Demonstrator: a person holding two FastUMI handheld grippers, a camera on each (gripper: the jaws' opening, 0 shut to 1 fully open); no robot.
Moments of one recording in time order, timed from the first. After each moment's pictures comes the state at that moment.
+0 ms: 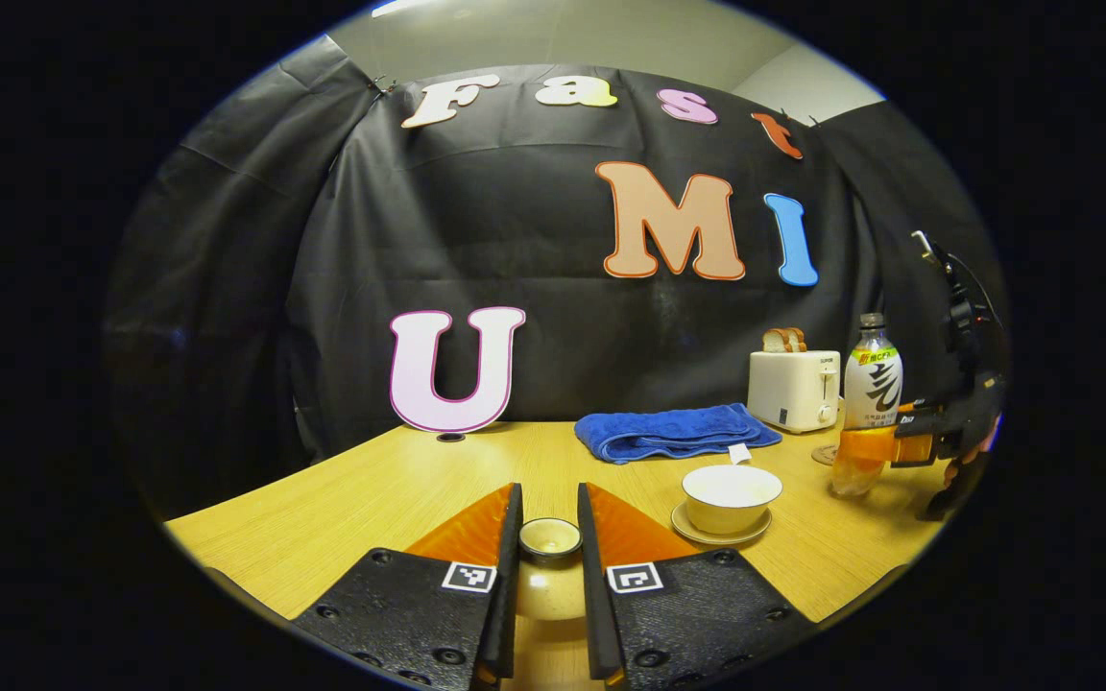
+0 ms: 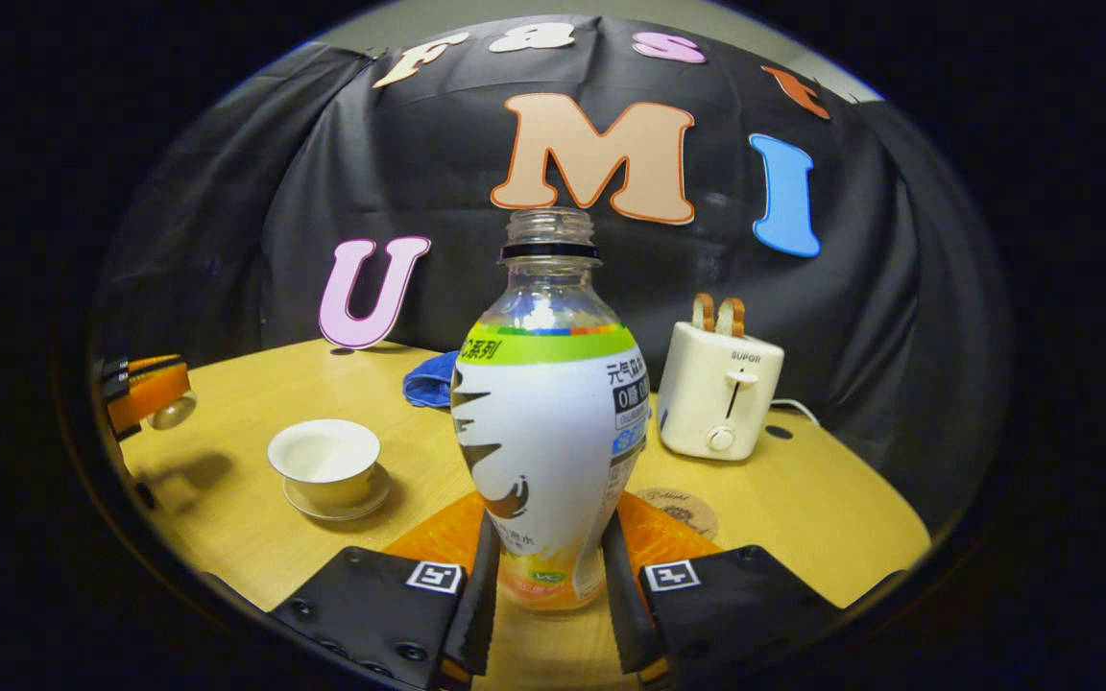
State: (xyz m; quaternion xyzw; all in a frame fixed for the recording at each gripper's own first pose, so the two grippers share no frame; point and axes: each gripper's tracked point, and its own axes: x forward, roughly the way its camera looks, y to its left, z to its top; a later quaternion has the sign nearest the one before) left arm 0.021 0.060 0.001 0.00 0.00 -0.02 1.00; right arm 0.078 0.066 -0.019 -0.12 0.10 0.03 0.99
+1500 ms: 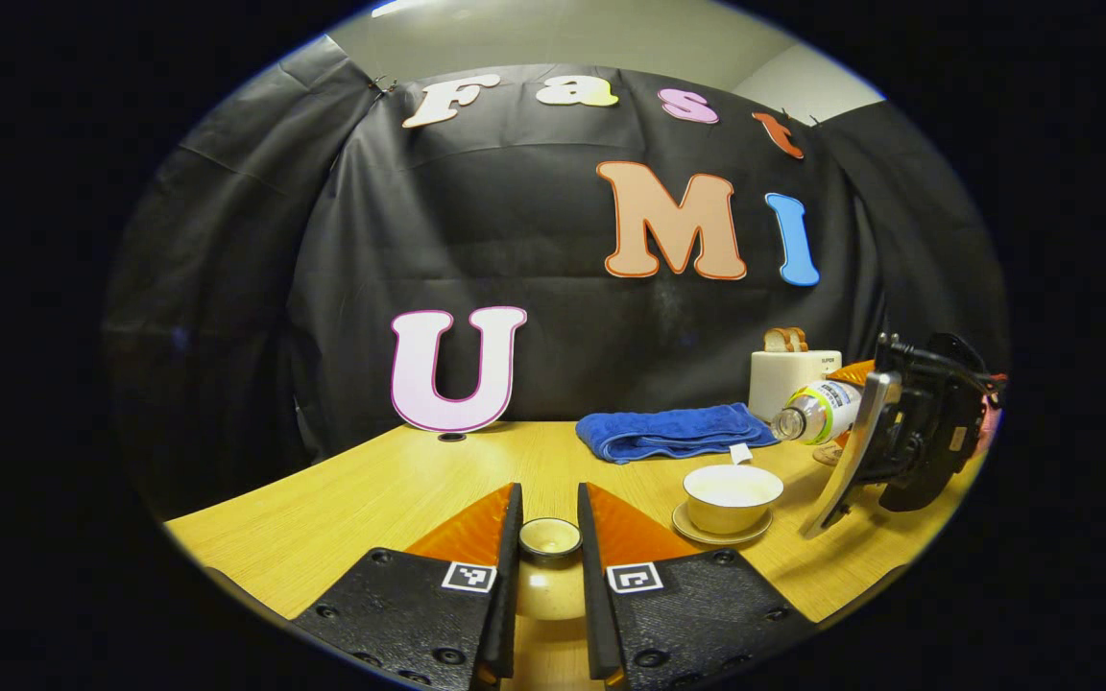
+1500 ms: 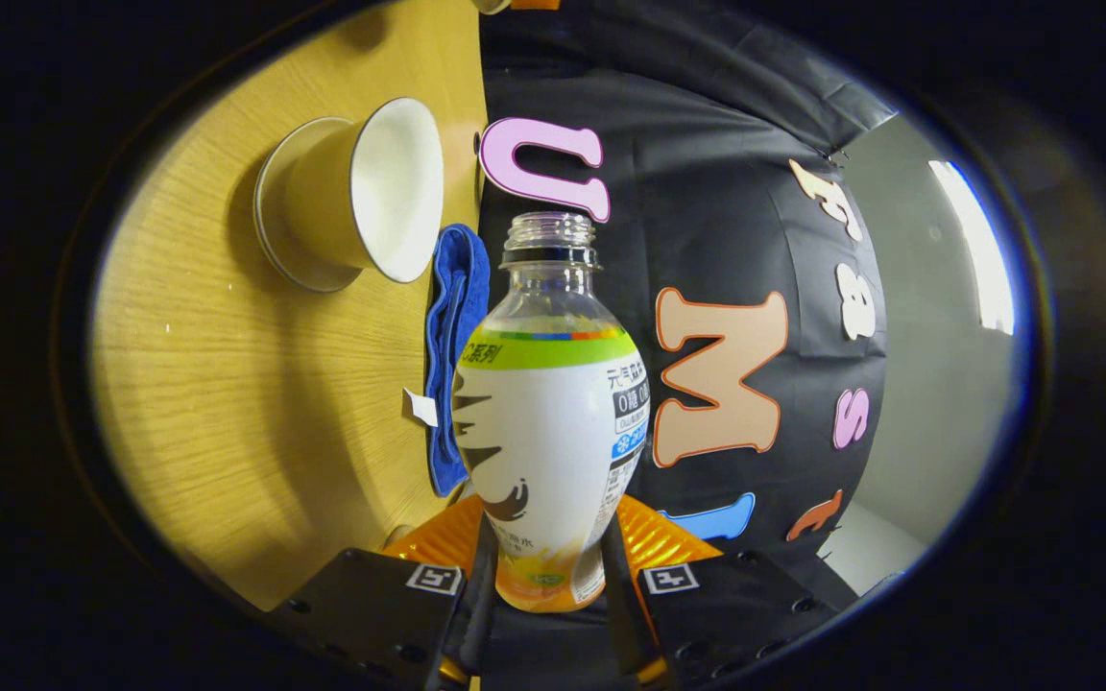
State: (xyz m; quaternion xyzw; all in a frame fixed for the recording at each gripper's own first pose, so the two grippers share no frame) left arm 0.022 0.059 0.000 0.00 0.00 -0.02 1.00; right arm 0.101 0.099 0.004 -0.73 -0.05 -0.02 0.69
